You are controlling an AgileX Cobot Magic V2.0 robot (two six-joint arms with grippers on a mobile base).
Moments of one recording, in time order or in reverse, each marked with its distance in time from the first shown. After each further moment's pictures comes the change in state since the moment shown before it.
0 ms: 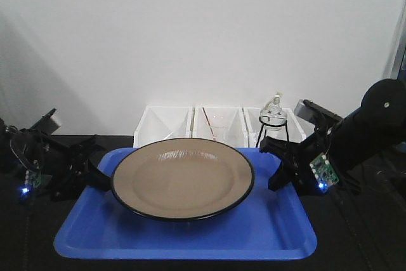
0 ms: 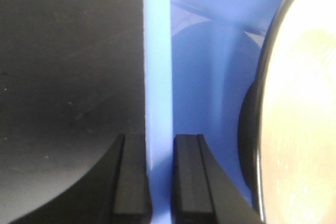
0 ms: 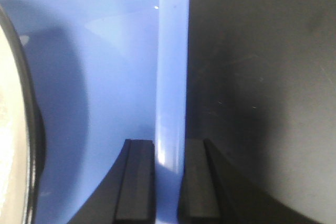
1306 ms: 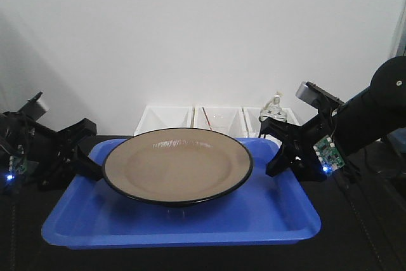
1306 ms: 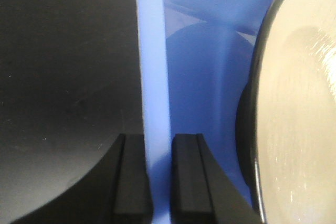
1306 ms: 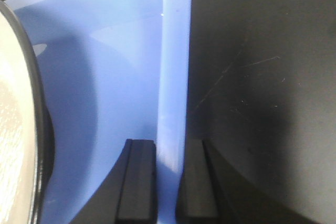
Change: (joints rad) left arm 0.003 -0.064 -0.033 0.051 0.065 -0.085; right arm -0.008 -0.003 -0.075 0.048 0.068 -0.007
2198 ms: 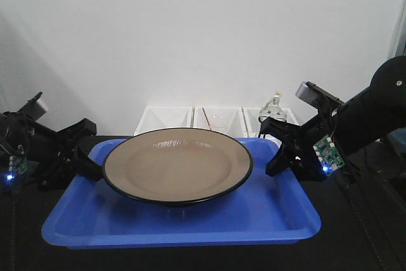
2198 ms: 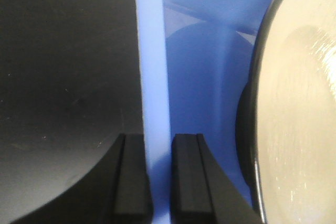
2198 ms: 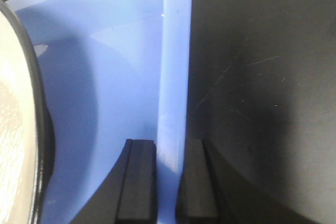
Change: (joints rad) left arm 0.000 0.000 0.000 0.001 0.001 0.000; right arm 0.000 0.000 0.000 0.001 -0.002 -0.001
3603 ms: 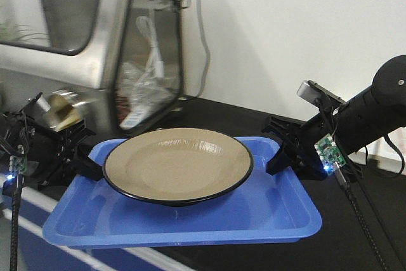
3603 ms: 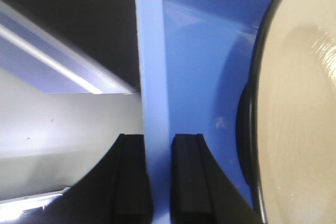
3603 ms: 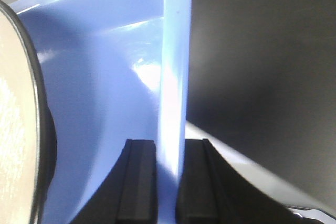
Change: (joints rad) left arm 0.000 0.000 0.000 -0.004 0.001 0.000; right arm -0.005 -0.003 0.000 0.005 -0.003 -0.001
